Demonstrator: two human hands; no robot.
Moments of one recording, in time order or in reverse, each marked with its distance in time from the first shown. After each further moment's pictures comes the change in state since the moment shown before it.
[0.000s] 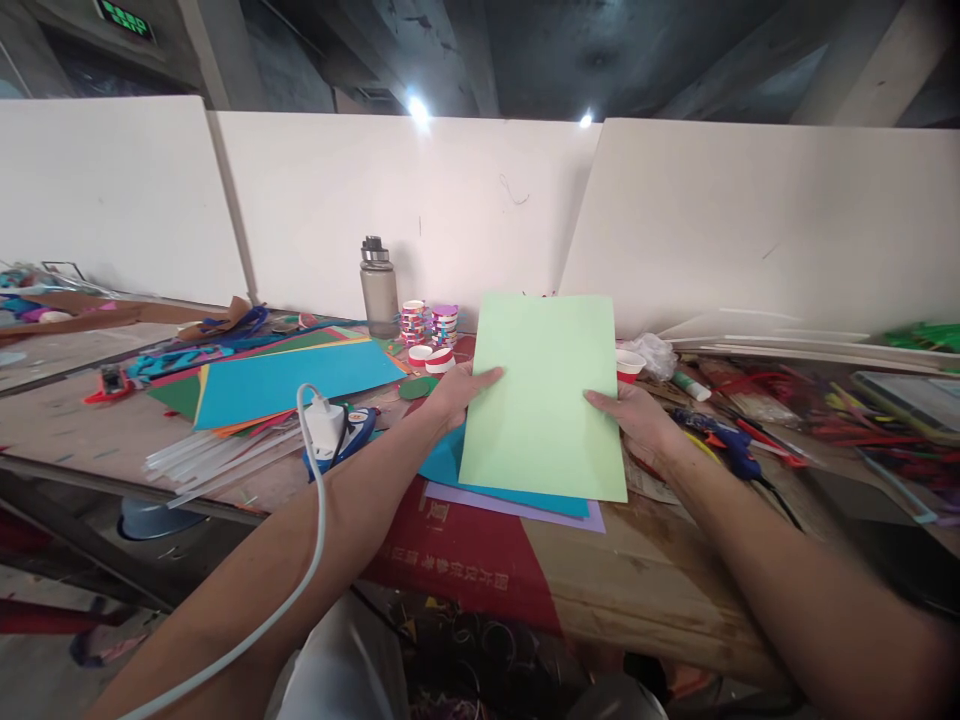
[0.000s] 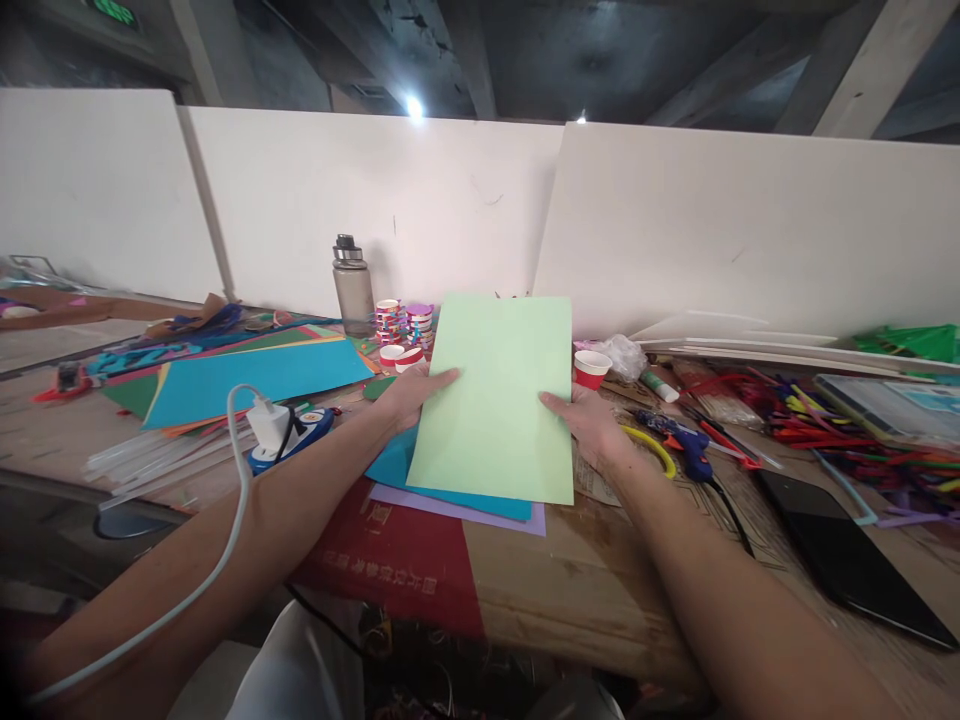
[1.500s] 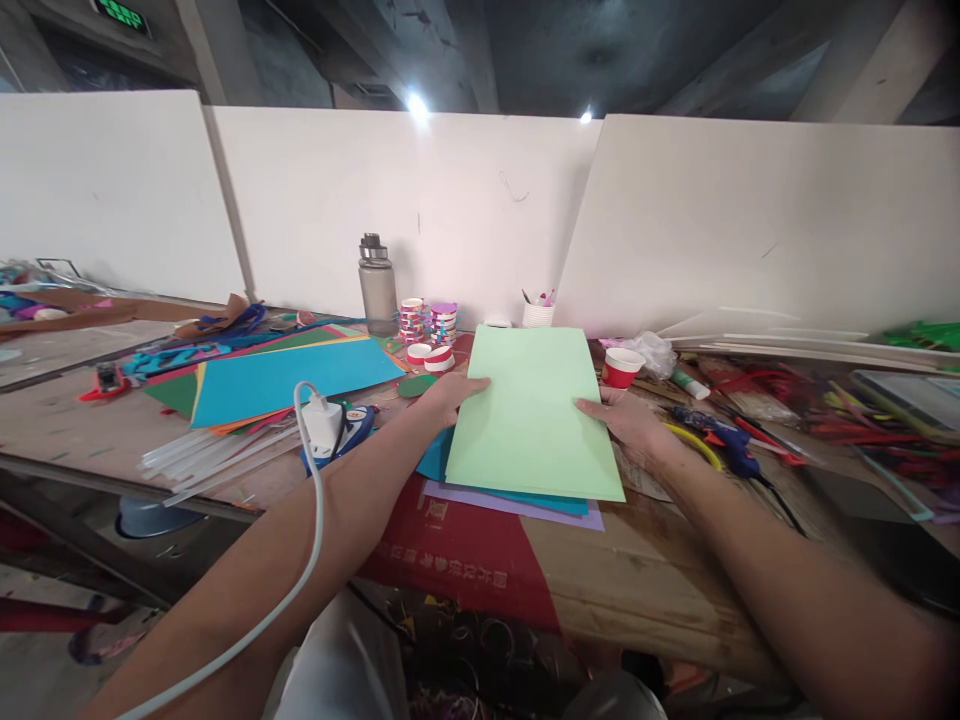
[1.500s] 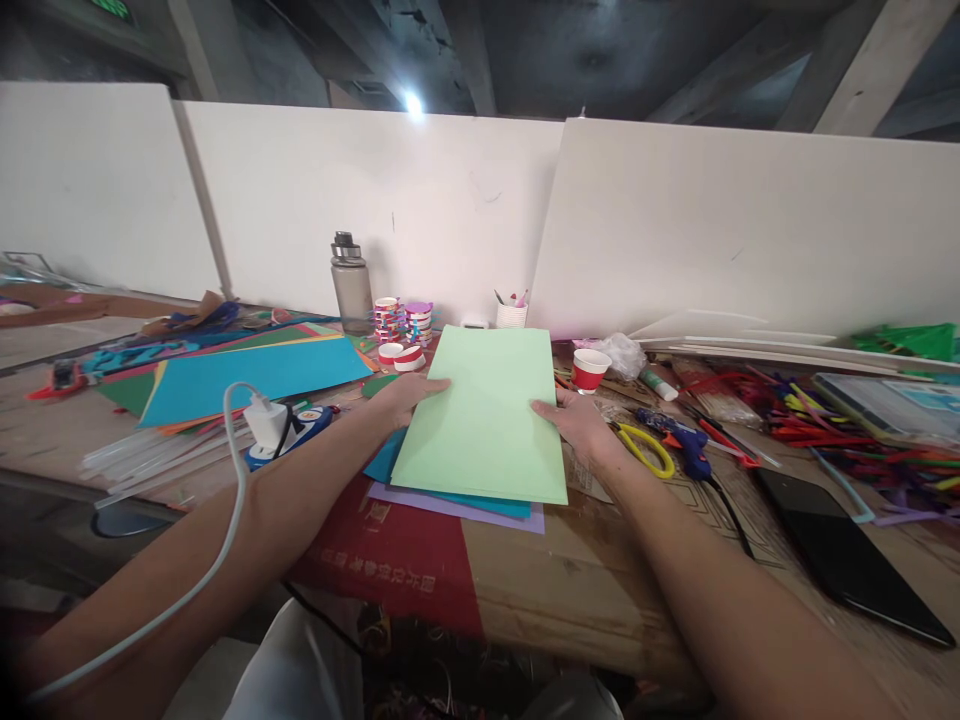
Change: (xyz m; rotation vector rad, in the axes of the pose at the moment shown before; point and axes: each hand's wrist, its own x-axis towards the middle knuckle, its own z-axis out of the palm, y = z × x) left_hand 0.005 -0.001 -0.013 0.021 0.094 -0.232; right_hand 0.000 0.007 0.002 -0.125 -0.033 0.050
